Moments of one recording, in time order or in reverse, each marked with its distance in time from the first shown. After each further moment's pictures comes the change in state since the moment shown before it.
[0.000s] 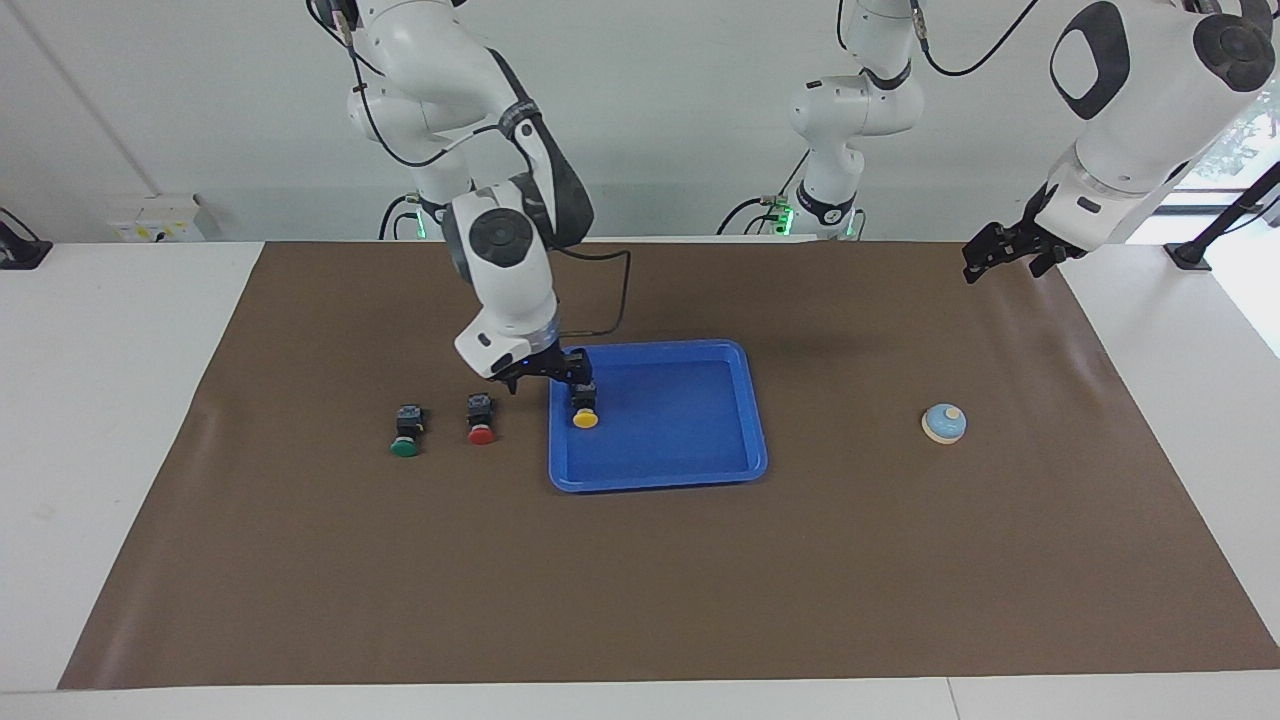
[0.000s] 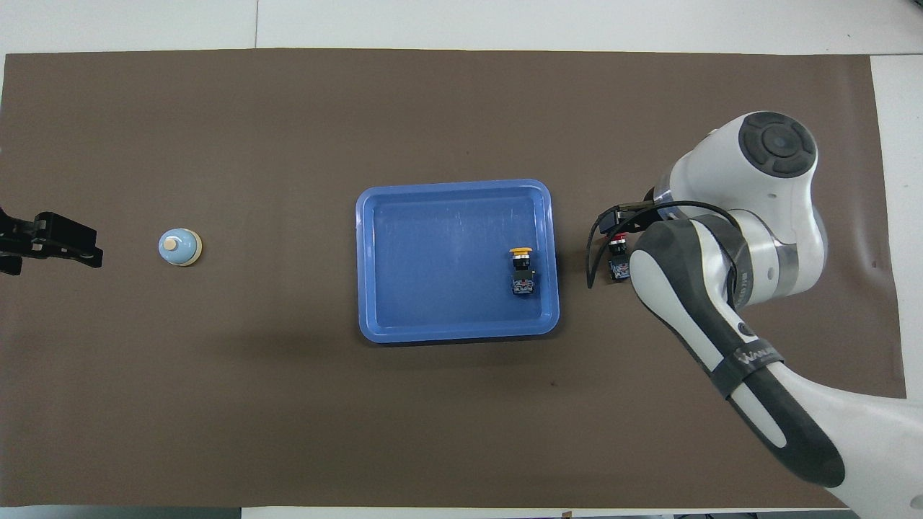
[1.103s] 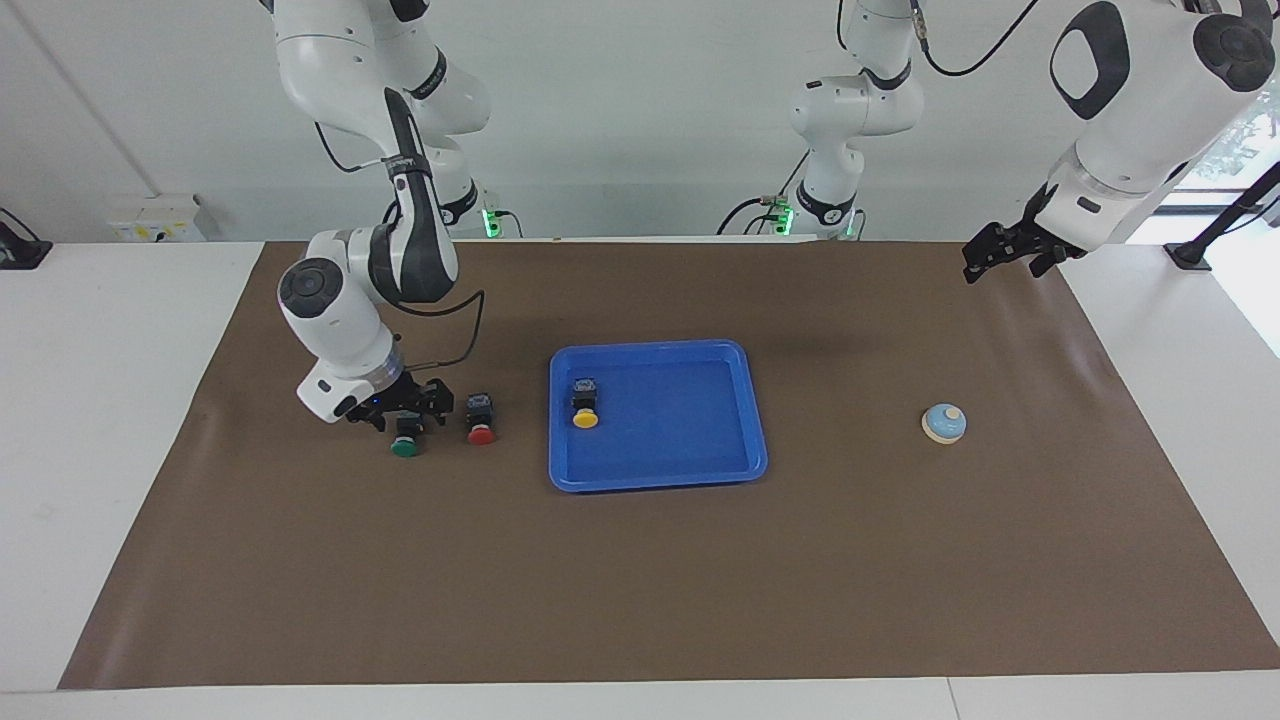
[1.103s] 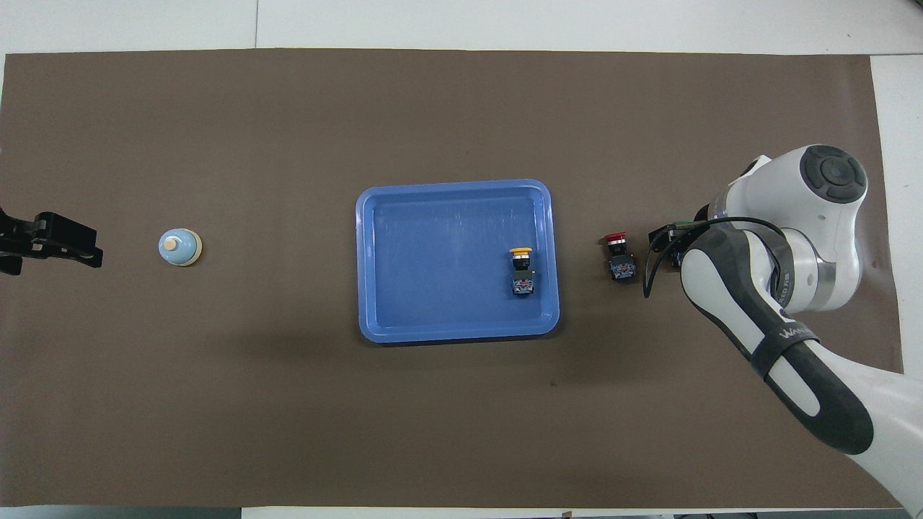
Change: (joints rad) left arm 0.000 0.000 0.000 0.000 0.000 0.000 0.000; right arm -0.137 0.025 -0.001 -0.139 -0.003 0.139 -0.140
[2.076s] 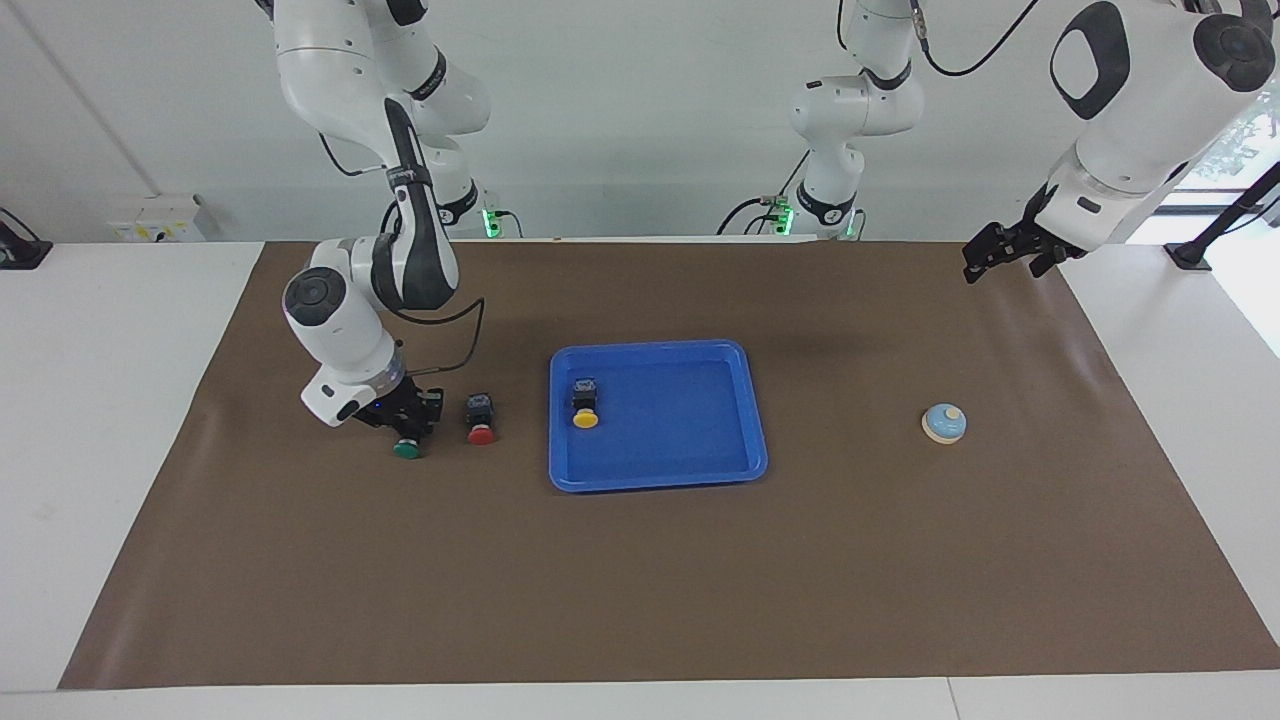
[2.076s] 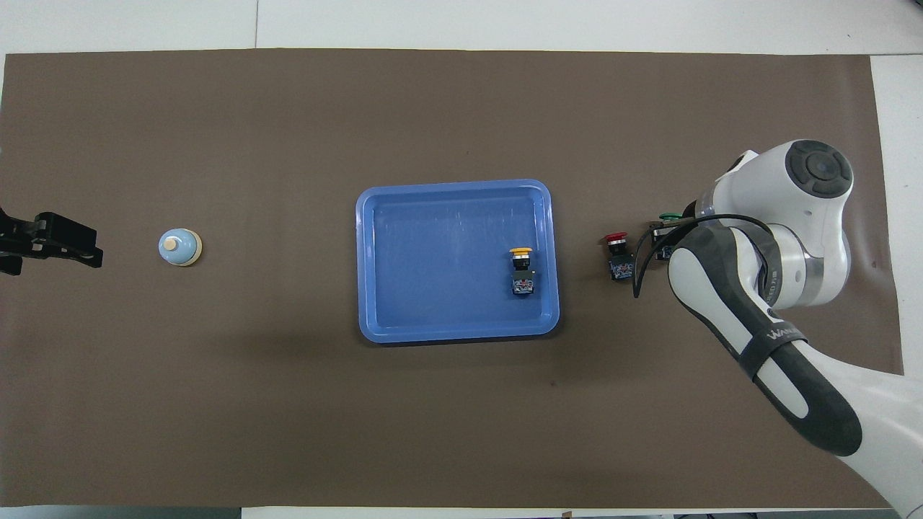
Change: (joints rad) left arm 0.000 0.000 0.000 0.000 0.000 0.000 0.000; right arm 0.051 0.003 0.015 0.064 0.001 -0.051 0.025
